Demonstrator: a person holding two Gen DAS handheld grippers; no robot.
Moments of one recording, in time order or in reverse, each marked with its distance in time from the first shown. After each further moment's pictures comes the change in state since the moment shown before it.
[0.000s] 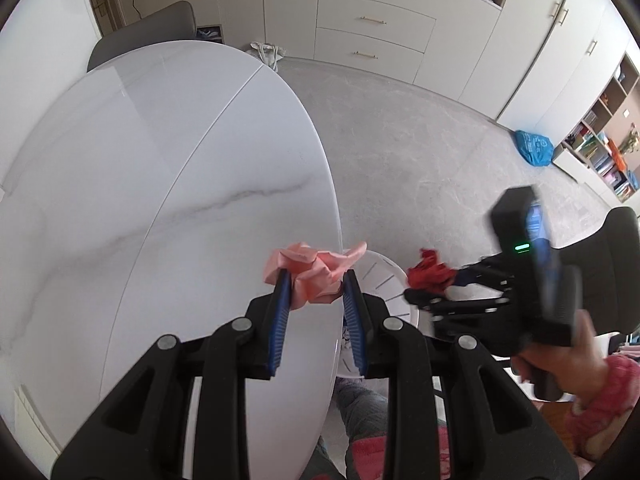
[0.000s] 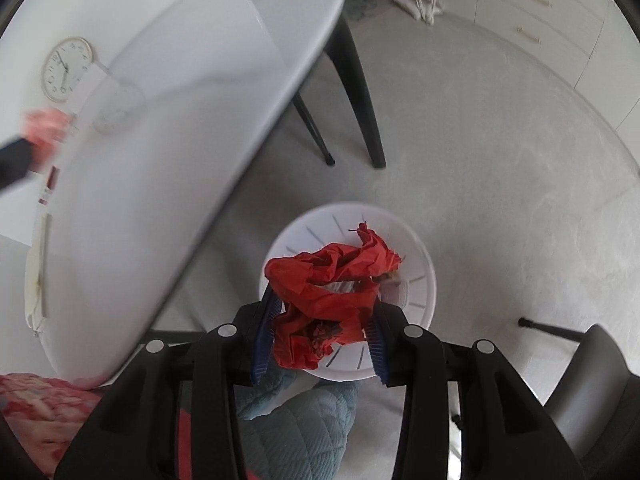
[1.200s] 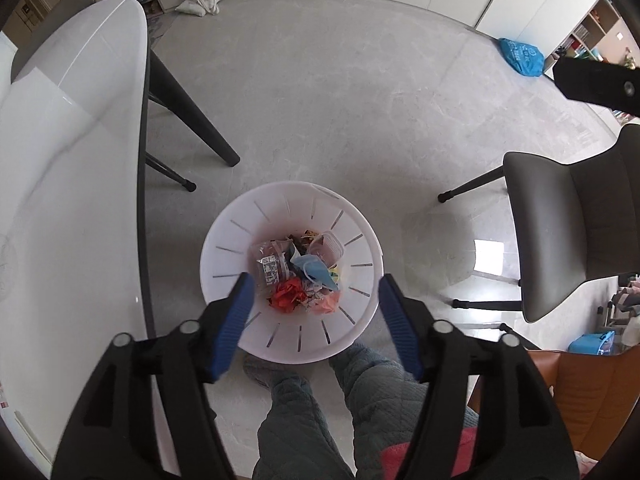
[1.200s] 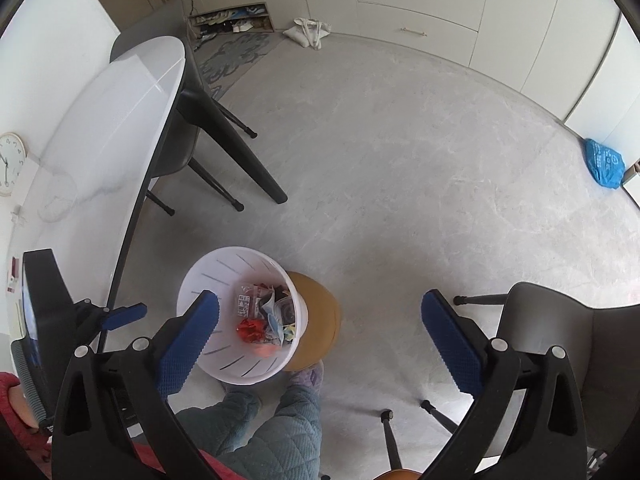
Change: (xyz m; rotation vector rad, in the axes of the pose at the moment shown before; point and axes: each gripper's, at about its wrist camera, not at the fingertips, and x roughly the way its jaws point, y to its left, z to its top) left arm 0.145 -0.115 -0.016 0.166 0.259 -0.018; right arm -0.125 -0.117 -0.018 0.240 -0.158 -0.214
